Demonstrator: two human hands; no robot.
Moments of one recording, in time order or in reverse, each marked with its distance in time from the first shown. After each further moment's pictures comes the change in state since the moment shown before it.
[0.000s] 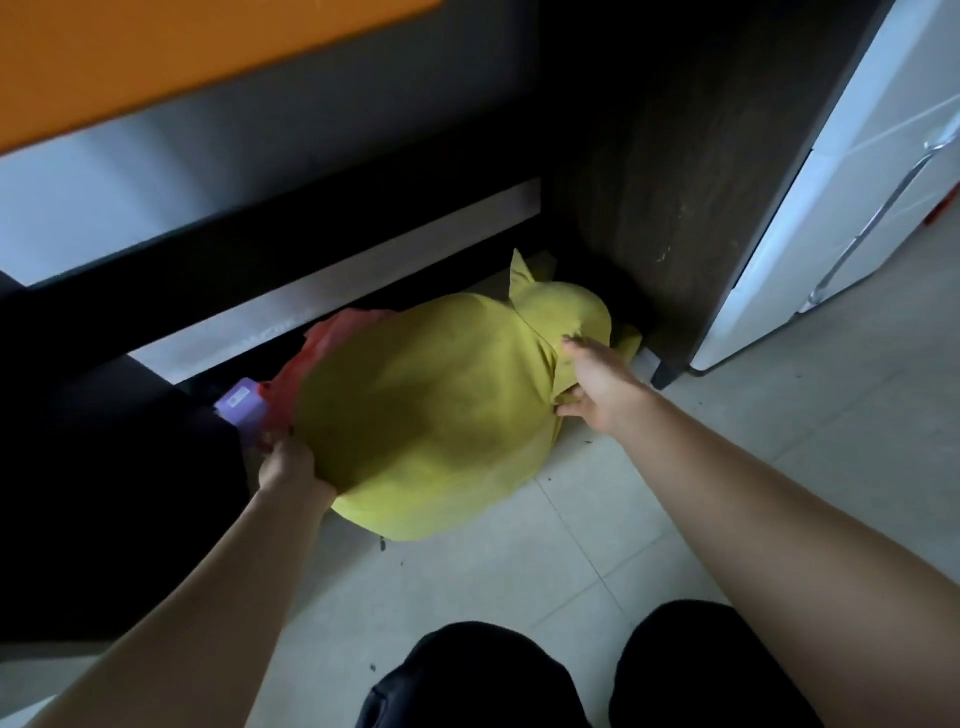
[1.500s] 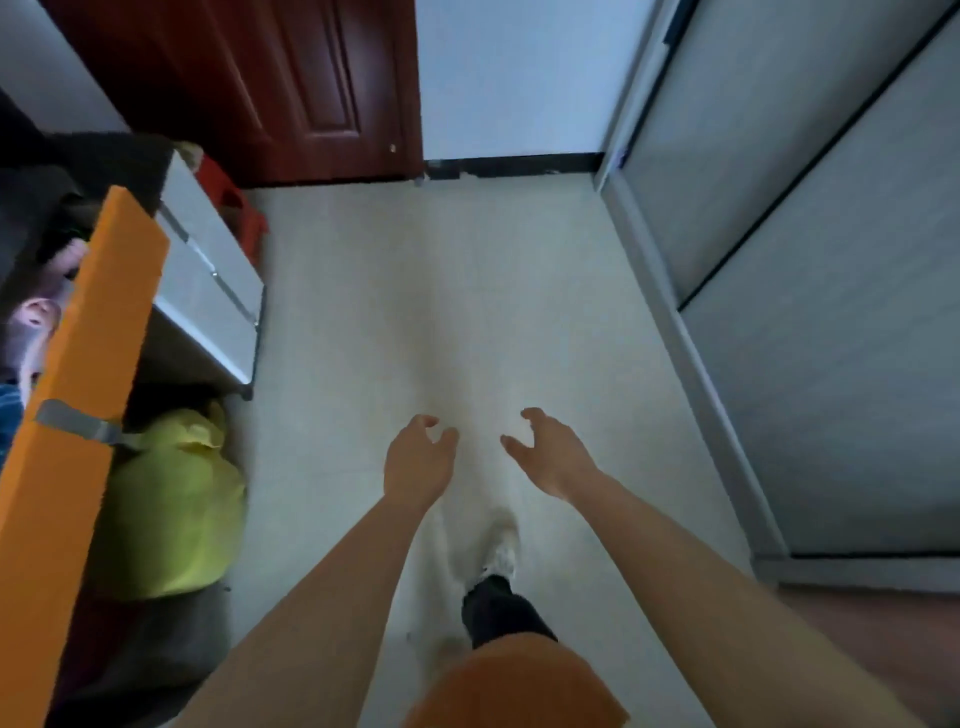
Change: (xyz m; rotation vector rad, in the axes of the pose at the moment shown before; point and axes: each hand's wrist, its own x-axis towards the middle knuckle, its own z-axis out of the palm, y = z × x) left_hand -0.666 0.033 -0.284 1.486 -1.550 0.934; right_hand -0.815 0.053 -0.144 -0.360 0.817 0.224
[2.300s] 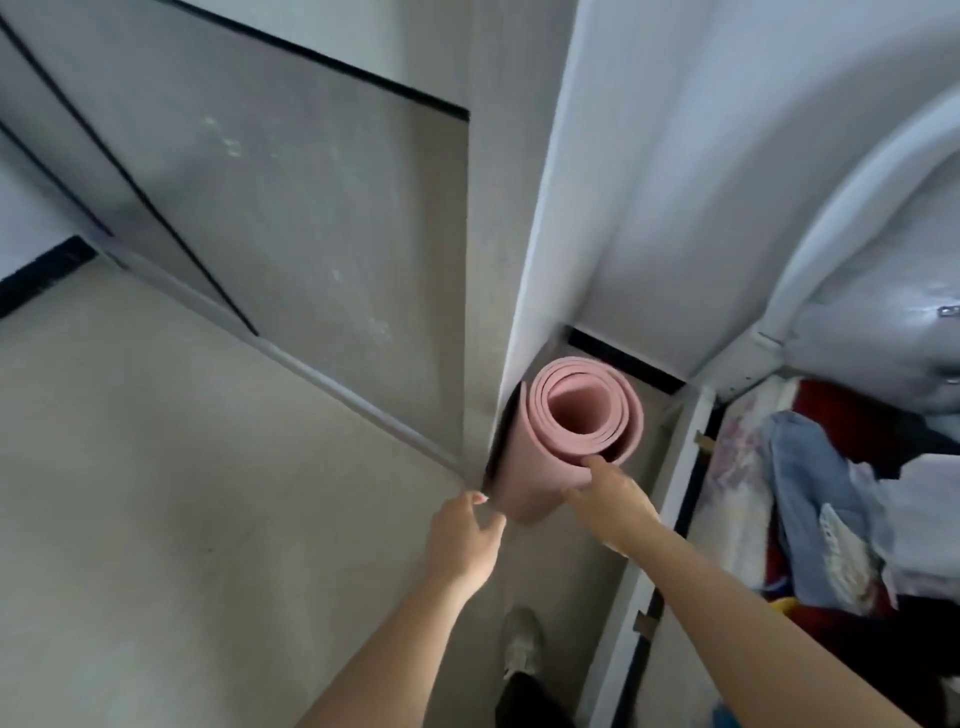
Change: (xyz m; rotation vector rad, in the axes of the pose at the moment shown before) left_hand -0.318 0.245 0.600 0.539 -0.696 0.476; right_hand -0.281 0.664 -0.195 0.443 0.399 0.789
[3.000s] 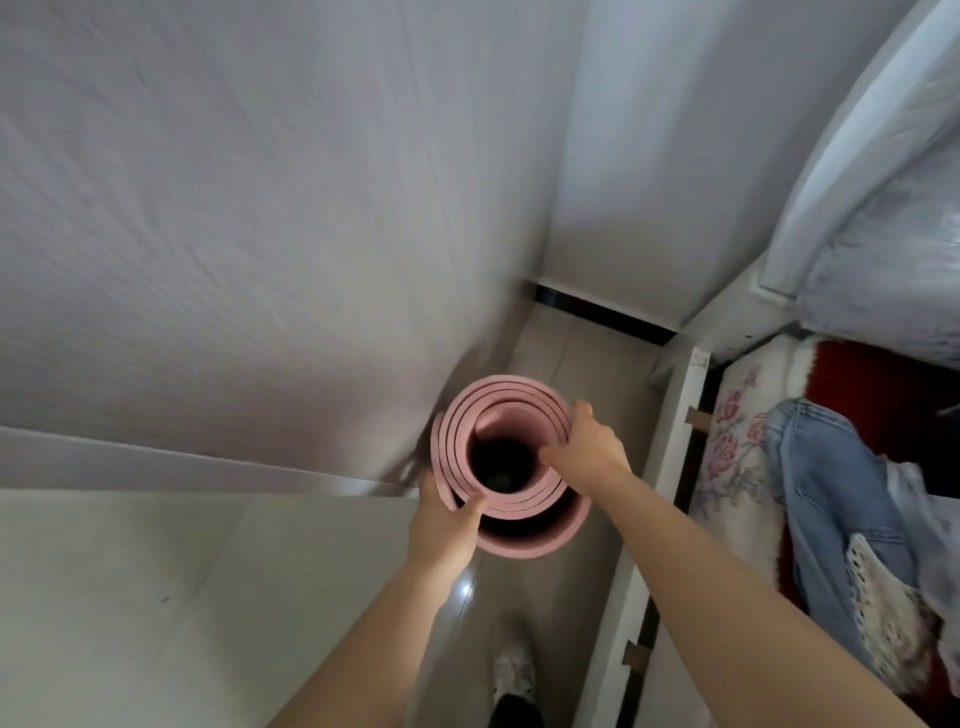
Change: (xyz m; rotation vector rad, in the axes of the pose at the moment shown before) left_hand 0.144 0.096 0.093 -0.316 -0.087 -0.284; right_hand 0.198 0.057 -0.048 0.222 -0.055 0.207
